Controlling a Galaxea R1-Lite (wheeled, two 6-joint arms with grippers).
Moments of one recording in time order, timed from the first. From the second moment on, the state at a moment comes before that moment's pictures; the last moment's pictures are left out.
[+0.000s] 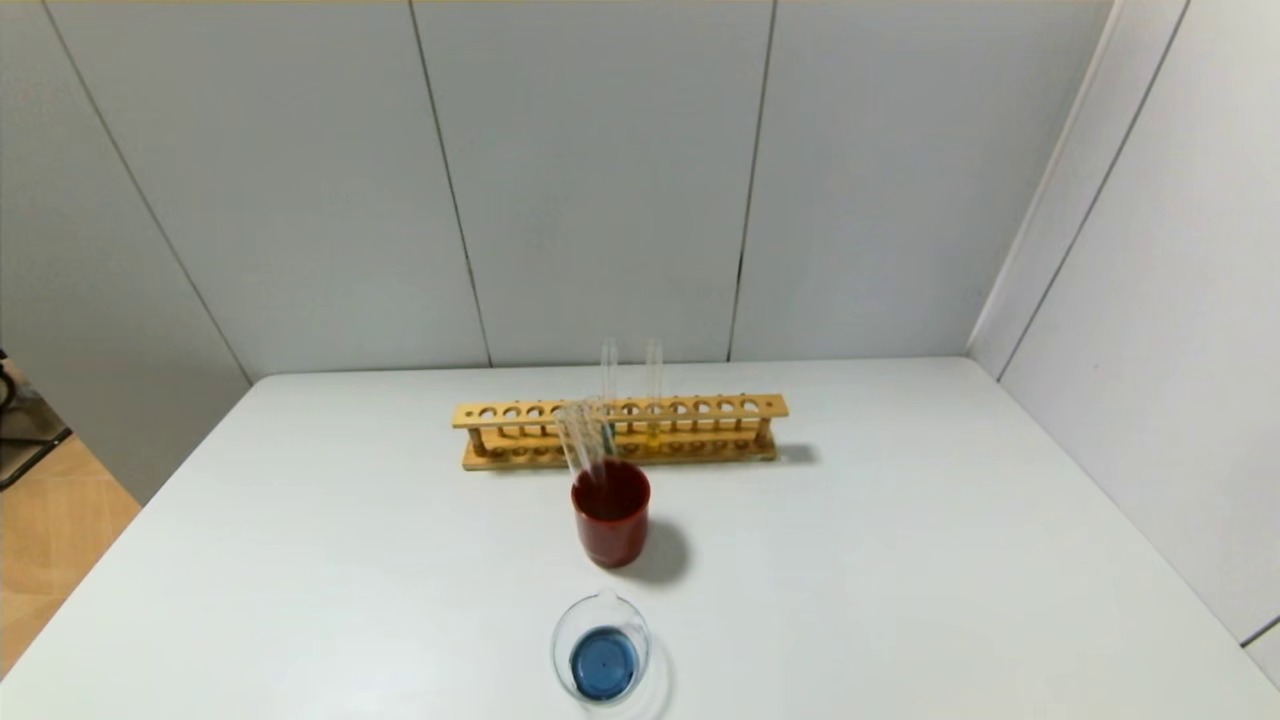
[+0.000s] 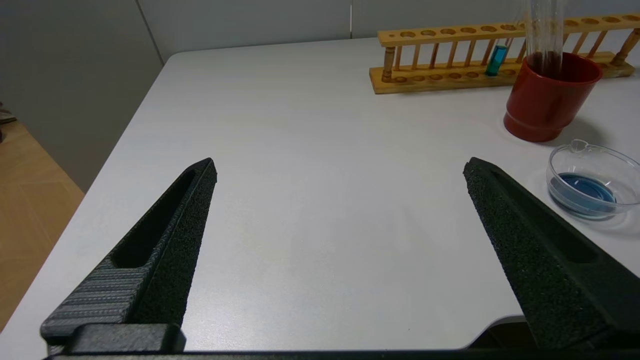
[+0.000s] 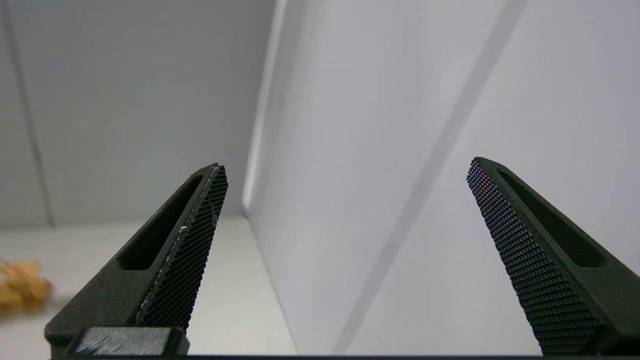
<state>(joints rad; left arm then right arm) 0.00 0.00 0.00 0.00 -0.01 0.02 0.20 0.63 -1.02 0.16 -0.58 -0.37</state>
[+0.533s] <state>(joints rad) 0.00 0.00 0.00 0.00 -0.01 0.02 0.02 0.22 -0.77 0.28 -0.46 -0.12</state>
